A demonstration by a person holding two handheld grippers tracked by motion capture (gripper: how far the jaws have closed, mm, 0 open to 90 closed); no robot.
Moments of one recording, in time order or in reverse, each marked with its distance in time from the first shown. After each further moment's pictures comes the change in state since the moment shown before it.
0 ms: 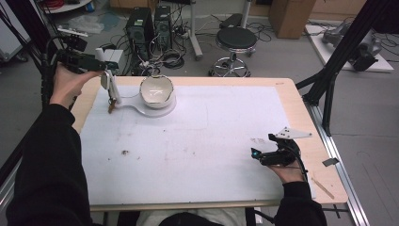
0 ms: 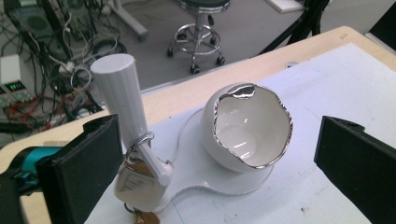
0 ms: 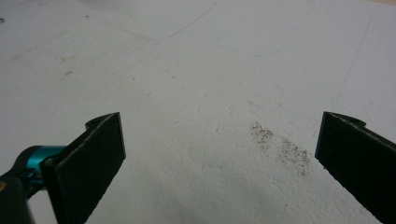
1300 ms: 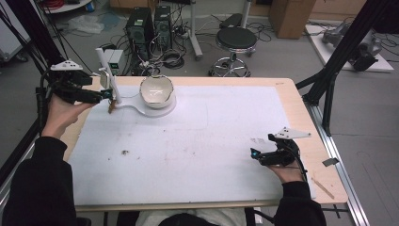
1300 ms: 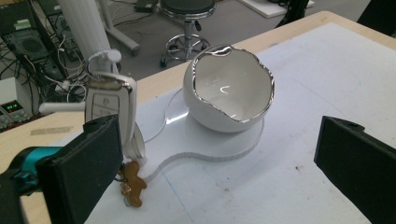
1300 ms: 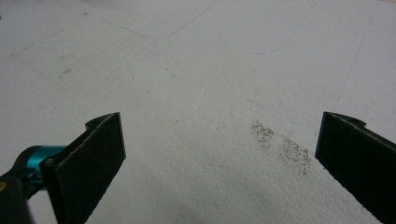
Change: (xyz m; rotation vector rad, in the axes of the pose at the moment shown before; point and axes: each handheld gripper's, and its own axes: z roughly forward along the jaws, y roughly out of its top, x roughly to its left) left arm -0.018 -0.079 -0.021 -0.073 -0.037 0.087; right arm 0.002 0.000 0.001 0.008 -0.006 0.000
